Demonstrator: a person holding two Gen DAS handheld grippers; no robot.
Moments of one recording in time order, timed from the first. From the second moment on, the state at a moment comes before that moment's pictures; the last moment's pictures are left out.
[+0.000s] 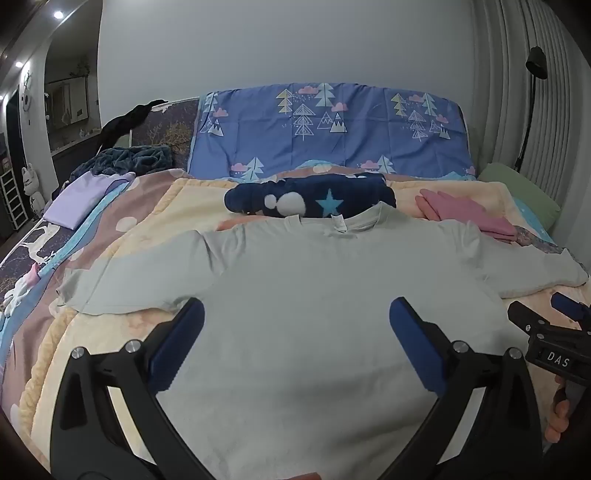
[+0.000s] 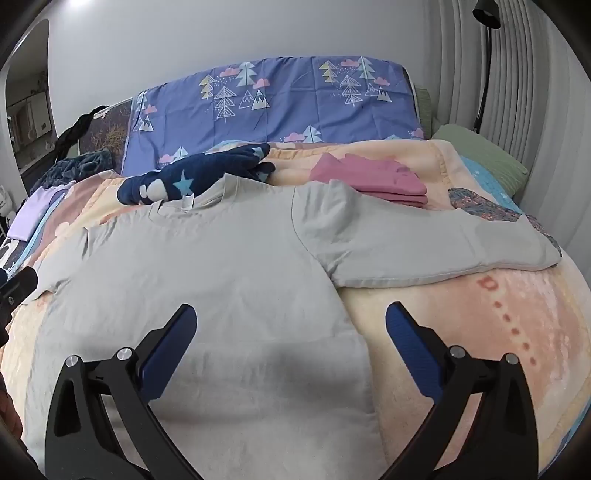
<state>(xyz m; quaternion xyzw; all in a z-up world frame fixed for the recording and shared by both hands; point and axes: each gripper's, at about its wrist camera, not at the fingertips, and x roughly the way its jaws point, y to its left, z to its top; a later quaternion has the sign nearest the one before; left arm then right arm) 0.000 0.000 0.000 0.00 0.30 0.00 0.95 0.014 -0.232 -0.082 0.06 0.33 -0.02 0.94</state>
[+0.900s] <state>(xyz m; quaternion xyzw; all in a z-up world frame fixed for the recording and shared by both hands) -0.005 0.000 -0.011 0.00 0.27 -0.04 0.96 0.003 -0.222 -0.060 0.06 0.26 -0.03 0.96</state>
